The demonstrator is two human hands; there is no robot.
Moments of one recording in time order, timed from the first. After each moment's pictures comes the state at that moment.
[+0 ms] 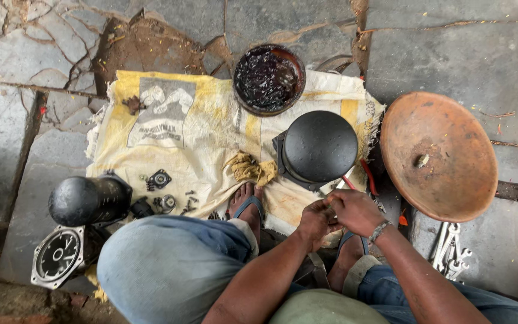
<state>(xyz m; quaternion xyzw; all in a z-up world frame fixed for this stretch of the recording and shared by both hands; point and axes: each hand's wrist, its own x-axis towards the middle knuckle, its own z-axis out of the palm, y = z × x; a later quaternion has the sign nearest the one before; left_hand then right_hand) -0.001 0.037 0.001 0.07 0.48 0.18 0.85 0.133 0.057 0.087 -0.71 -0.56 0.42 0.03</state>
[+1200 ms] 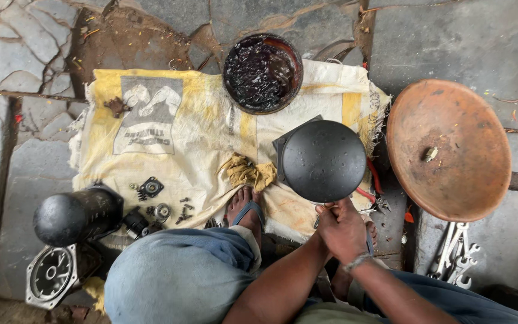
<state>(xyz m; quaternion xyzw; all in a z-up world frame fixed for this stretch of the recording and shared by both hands) 0.059 0.005 -0.127 -0.22 0.19 0.28 0.91 0.064 0.042 0.075 -0.82 -0.34 0.42 0.19</state>
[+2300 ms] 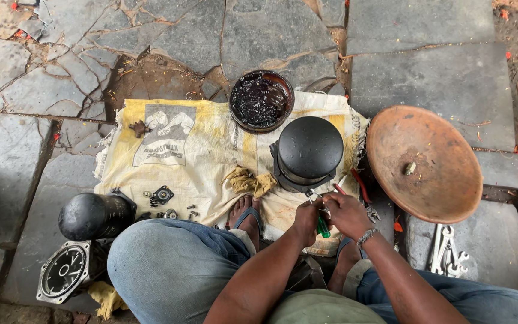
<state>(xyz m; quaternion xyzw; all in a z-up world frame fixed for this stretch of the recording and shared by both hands) 0.006 0.047 -0.023 0.06 0.50 0.23 0.83 0.126 0.037 0.080 -0.75 -0.45 0.47 0.14</state>
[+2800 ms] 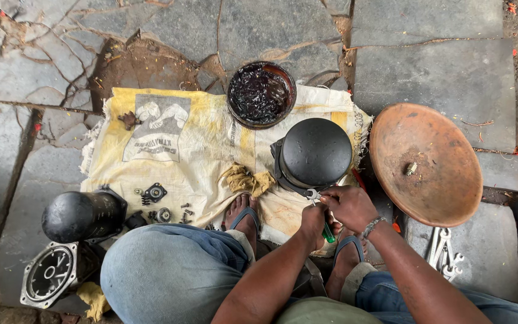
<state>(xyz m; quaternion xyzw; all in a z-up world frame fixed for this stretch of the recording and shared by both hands) 0.018 0.054 -0.001 0.01 0.50 0.20 0.85 0.133 0.080 0.096 -0.73 -0.59 0.34 0.05</state>
